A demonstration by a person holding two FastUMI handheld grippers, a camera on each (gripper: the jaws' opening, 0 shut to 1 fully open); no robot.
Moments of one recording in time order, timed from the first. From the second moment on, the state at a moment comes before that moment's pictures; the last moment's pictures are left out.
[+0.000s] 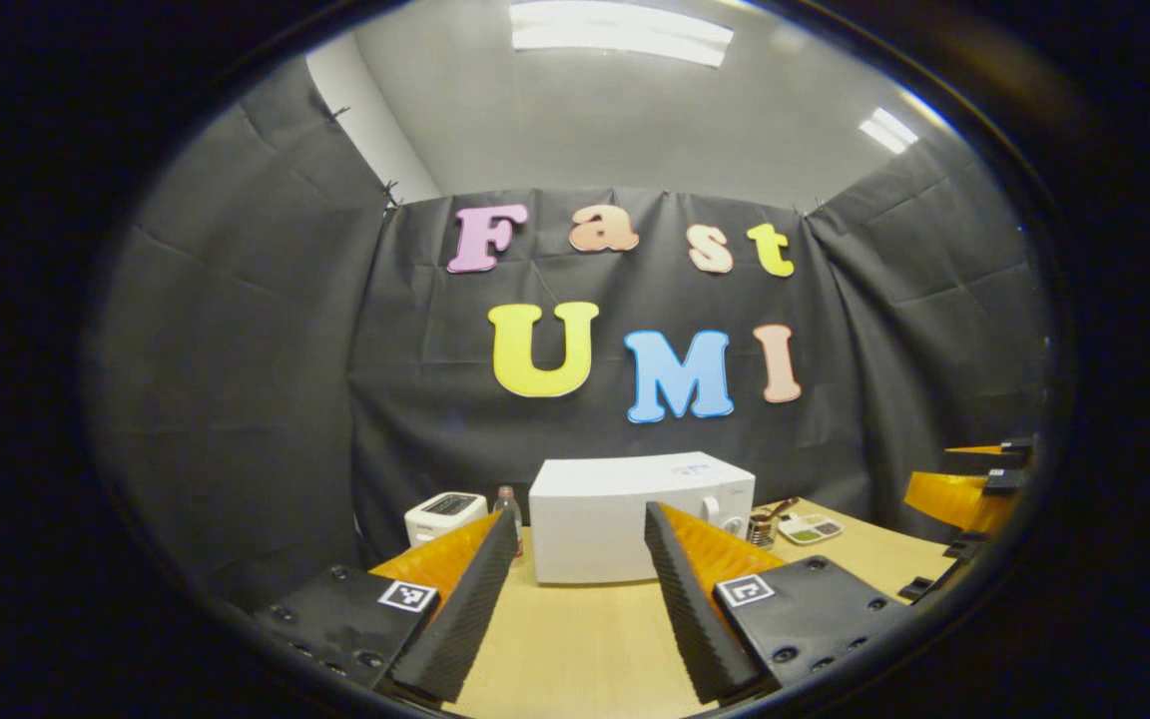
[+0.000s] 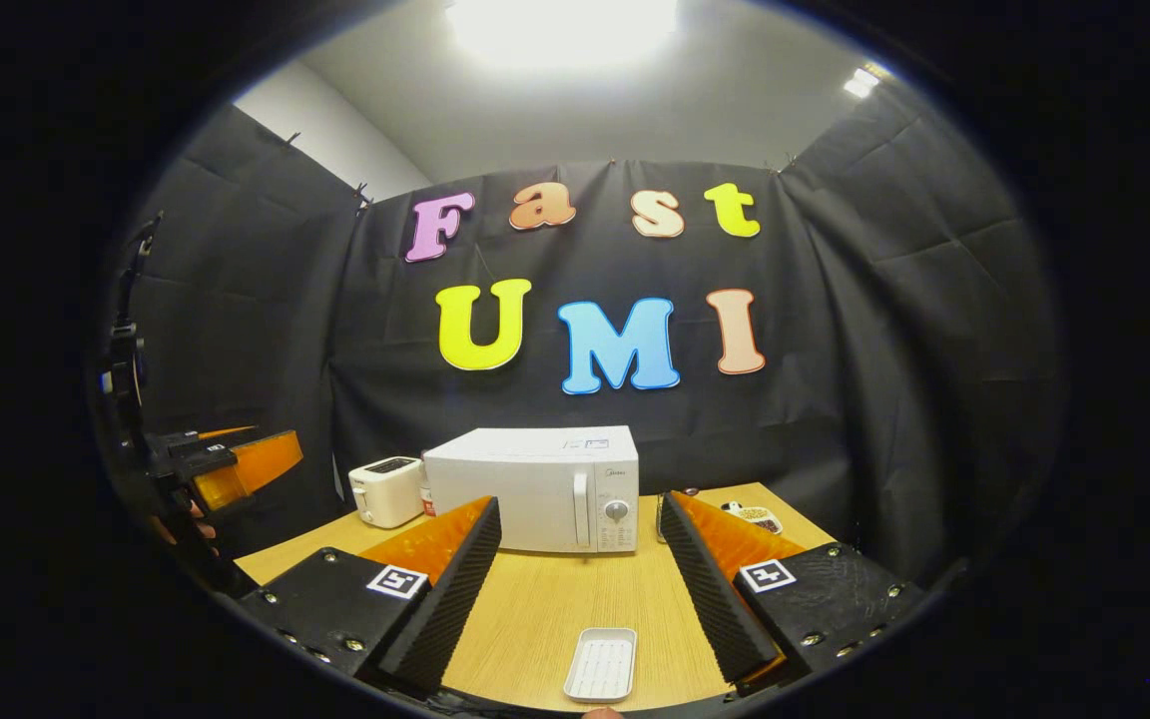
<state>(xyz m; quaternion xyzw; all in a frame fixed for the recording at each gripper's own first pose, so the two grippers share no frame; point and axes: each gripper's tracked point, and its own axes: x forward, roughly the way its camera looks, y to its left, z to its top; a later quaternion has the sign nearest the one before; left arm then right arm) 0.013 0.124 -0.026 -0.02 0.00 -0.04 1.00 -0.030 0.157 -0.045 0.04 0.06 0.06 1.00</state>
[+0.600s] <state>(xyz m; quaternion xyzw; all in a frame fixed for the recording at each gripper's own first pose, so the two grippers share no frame) -0.015 0.147 -0.021 0.00 -0.03 0.00 1.00 -0.048 0.159 -0.043 0.03 0.05 0.04 1.00</state>
